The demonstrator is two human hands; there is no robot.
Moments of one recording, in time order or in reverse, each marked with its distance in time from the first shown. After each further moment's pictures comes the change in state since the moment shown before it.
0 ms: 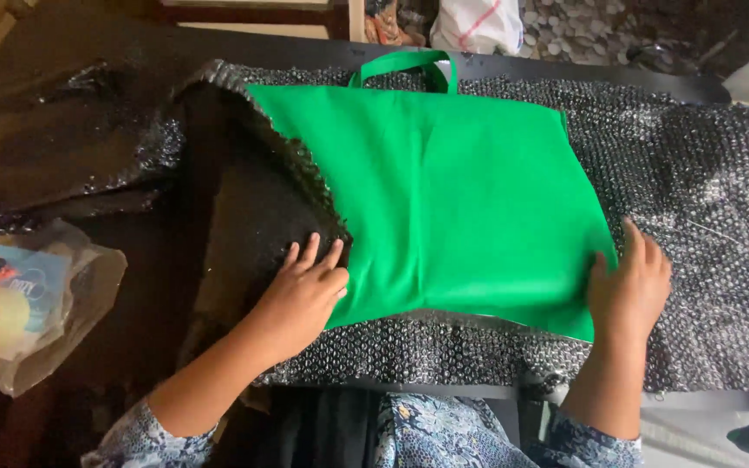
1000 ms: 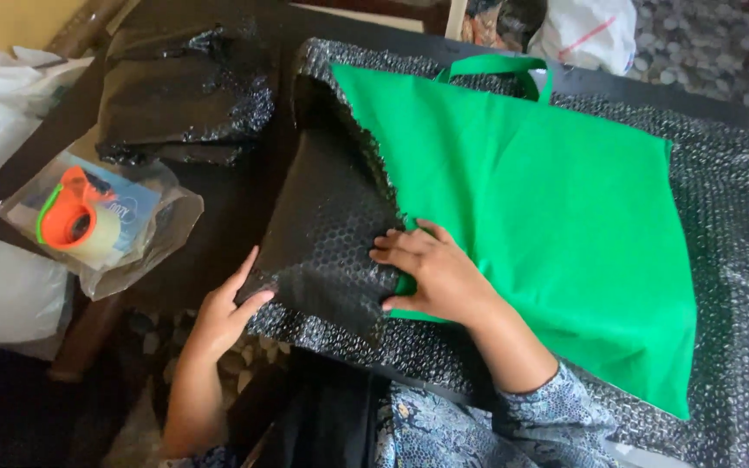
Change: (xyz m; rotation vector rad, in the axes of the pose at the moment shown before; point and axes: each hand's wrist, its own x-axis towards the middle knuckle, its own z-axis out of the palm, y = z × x) left_hand -0.156 -0.041 0.024 -0.620 0.412 -0.914; right_hand 0.022 -0.287 -0.040 0.798 -0.559 -1.022
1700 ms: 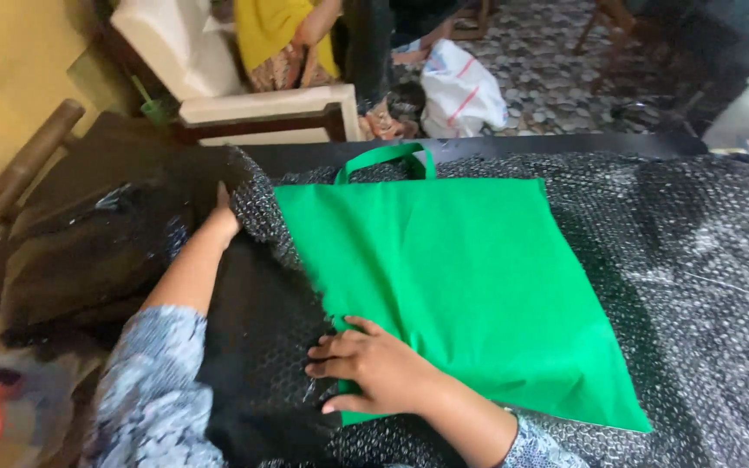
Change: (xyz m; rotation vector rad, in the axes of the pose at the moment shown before) left_hand 0.413 0.126 0.070 -0.049 -0.019 -0.114; right_hand -0.012 0.010 0.005 0.164 0.082 -0.092
